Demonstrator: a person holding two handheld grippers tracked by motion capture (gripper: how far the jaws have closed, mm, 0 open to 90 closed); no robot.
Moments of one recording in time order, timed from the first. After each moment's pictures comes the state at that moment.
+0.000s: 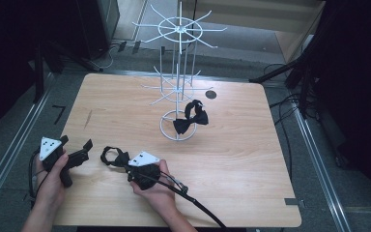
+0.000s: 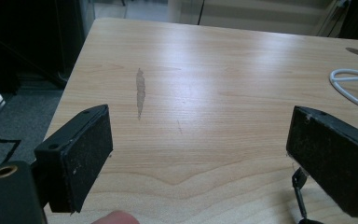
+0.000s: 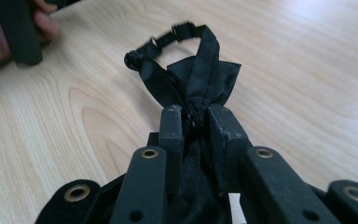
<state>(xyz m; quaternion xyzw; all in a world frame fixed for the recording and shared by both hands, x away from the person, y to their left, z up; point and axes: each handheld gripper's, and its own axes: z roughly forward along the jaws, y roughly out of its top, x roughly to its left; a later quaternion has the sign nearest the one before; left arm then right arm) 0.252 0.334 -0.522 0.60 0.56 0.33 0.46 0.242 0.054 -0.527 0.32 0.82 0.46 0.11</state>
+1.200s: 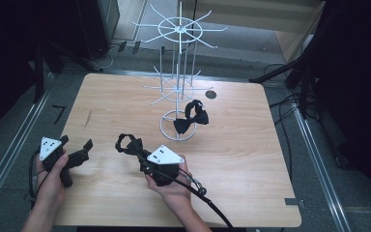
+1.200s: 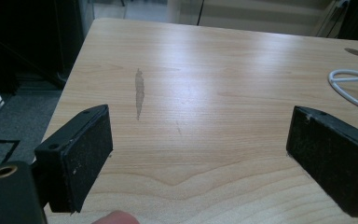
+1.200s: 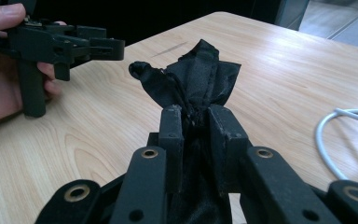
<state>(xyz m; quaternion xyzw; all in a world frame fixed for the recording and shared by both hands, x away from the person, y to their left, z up) 0.253 0.333 -0.522 0.60 0.56 0.33 0.46 0.235 0.003 -0.481 0.32 0.77 0.53 0.17</state>
